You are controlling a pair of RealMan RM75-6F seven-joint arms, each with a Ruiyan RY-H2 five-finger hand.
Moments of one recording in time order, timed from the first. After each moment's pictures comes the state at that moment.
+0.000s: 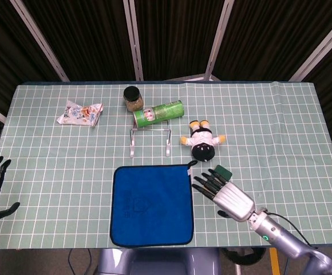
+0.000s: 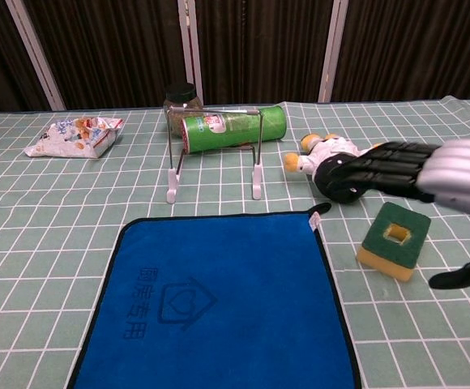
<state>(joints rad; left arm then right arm) -0.04 -1.04 -0.05 -1.87 1.45 1.52 0.33 0.51 -1.29 0.01 -1.53 -1.95 1.09 -0.07</state>
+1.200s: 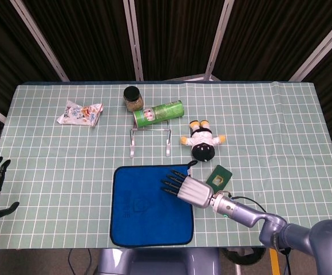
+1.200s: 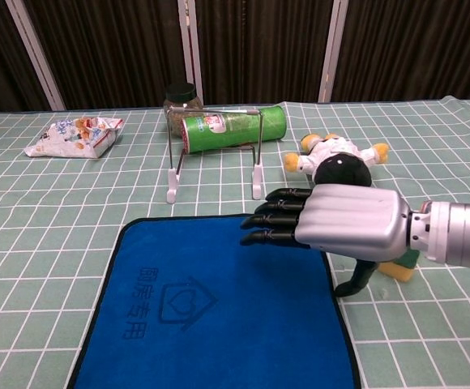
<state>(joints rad) -0.06 -1.07 -0.05 -1.85 1.39 1.50 0.38 0.80 -1.63 -0.06 -1.10 -1.96 1.02 -0.06</state>
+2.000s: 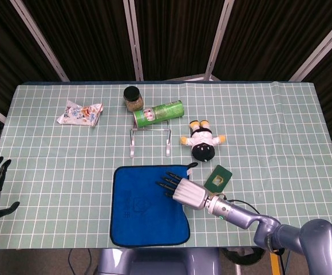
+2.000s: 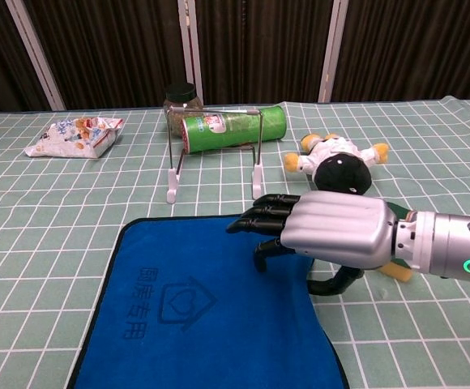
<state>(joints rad) -0.06 -1.07 -0.05 -1.85 1.38 1.50 0.38 0.82 -1.69 -0.10 -1.06 -1.91 1.07 0.00</state>
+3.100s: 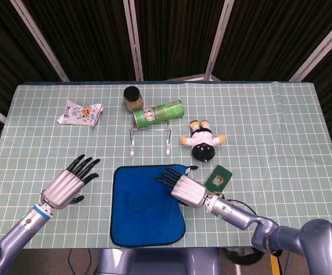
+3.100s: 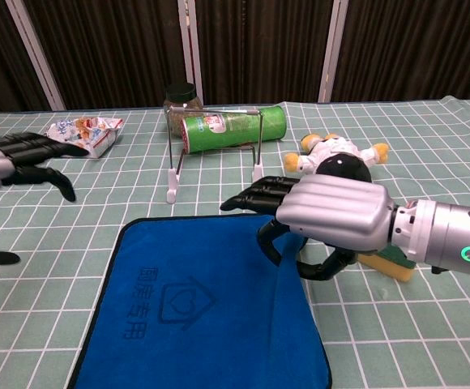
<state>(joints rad) -0.44 -1.35 0.01 -1.40 1.81 1.18 0.15 0.82 -1.68 -0.09 -1.11 -1.83 1.11 0.05</state>
